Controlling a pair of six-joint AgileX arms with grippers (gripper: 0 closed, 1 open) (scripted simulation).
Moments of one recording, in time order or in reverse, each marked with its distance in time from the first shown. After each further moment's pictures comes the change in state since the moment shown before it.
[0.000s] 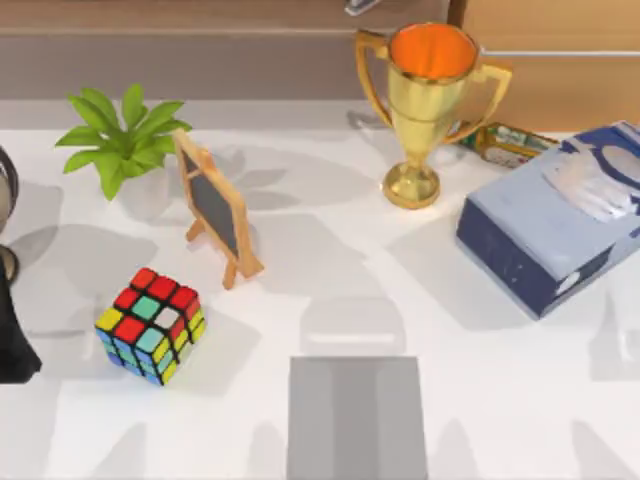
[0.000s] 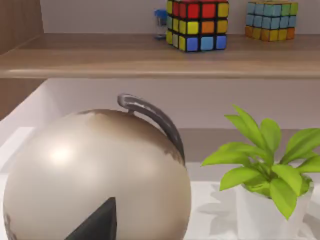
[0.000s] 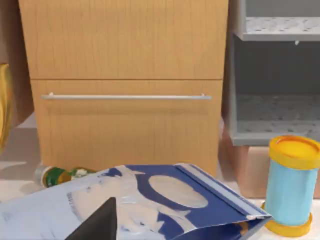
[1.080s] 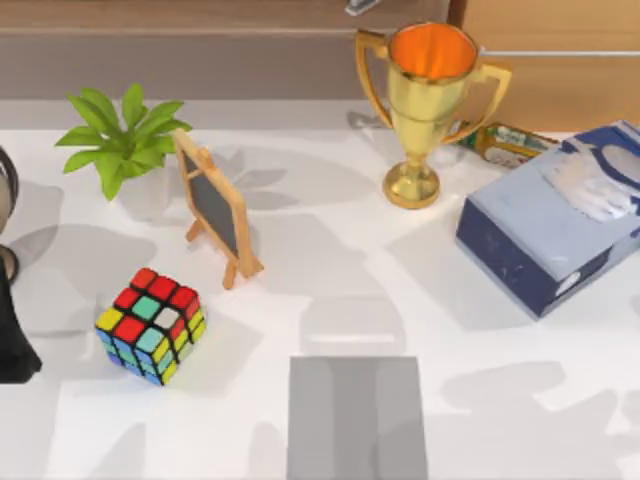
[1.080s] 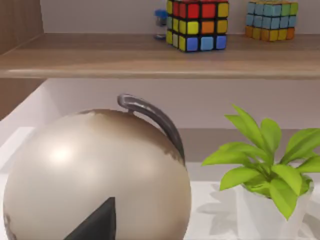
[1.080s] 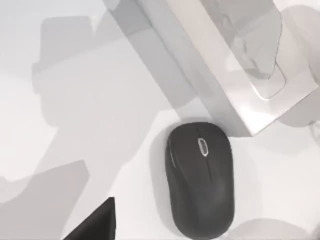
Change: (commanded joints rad) left arm 0.000 0.000 0.000 0.000 0.000 0.000; right arm -0.234 1.157 0.829 -0.767 0.012 -0.481
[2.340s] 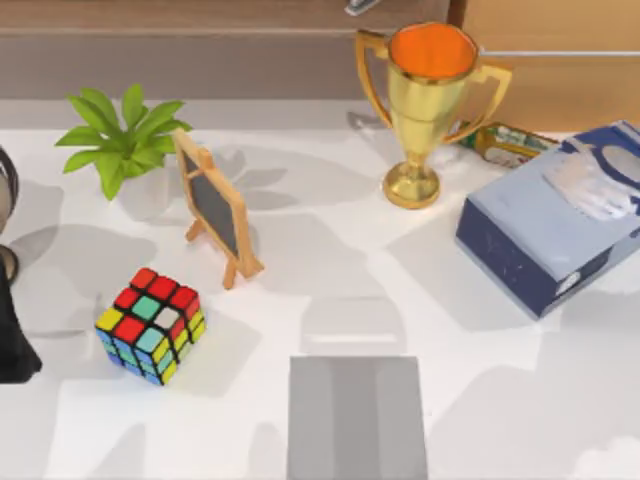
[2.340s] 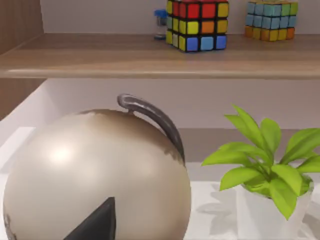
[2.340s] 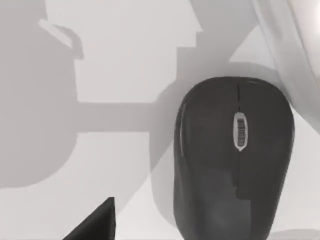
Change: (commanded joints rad) left arm 0.000 0.000 0.000 0.000 0.000 0.000; right arm -0.089 0.574 0.233 -0.133 -0.008 -0.180
